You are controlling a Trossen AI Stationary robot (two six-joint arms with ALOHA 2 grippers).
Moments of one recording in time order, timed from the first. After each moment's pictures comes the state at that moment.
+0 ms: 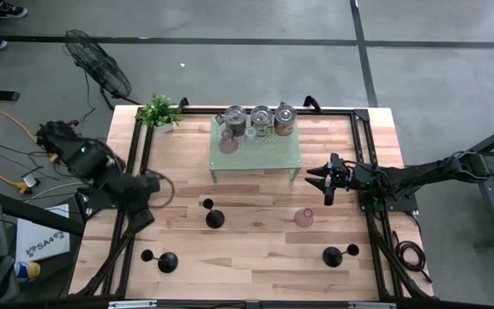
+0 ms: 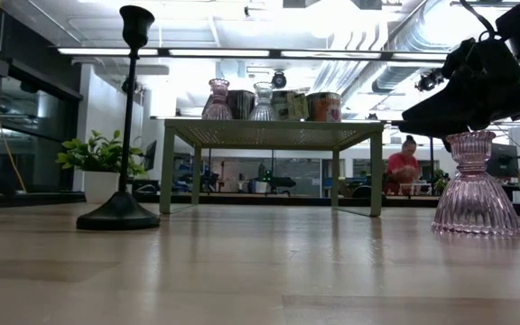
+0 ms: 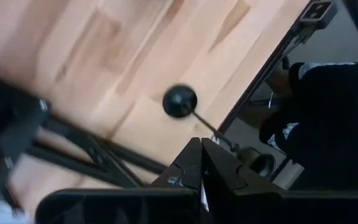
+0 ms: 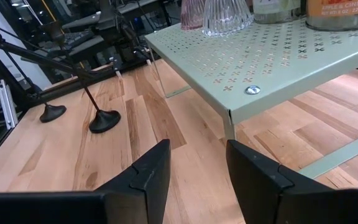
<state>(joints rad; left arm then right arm) -0.58 1.15 1.53 -1.55 0.12 -1.27 0.05 0.56 0.02 0.35 0.26 0.36</state>
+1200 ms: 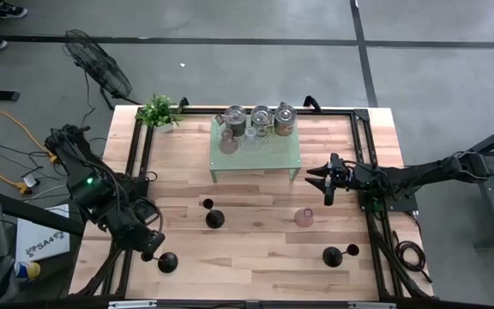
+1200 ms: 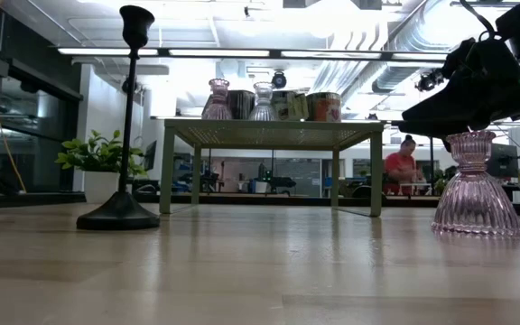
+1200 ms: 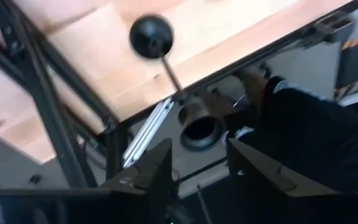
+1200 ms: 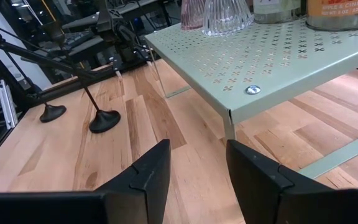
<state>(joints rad) -0.80 1.27 1.53 -1.38 0.18 -1.97 0.05 0.56 0.02 0.35 0.26 0.36</state>
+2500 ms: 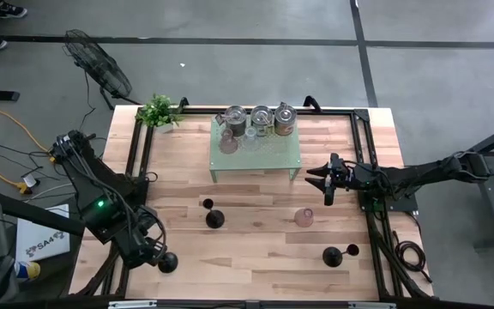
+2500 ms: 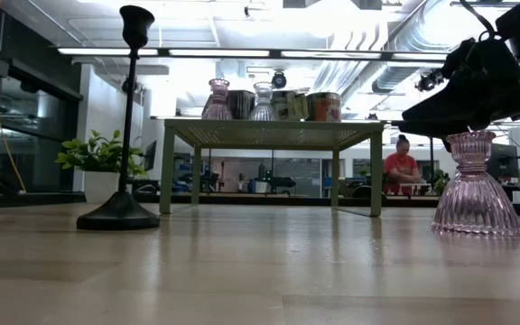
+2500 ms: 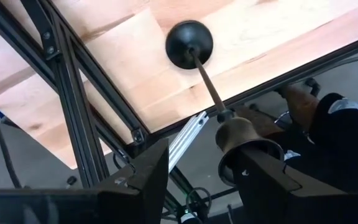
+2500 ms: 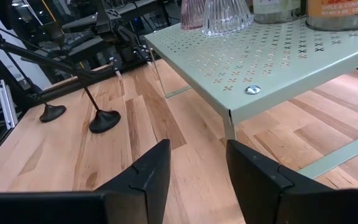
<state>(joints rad) -0.87 1.38 1.51 -1.43 0.17 -2.00 0.05 0.56 0.02 0.35 0.26 0.36</state>
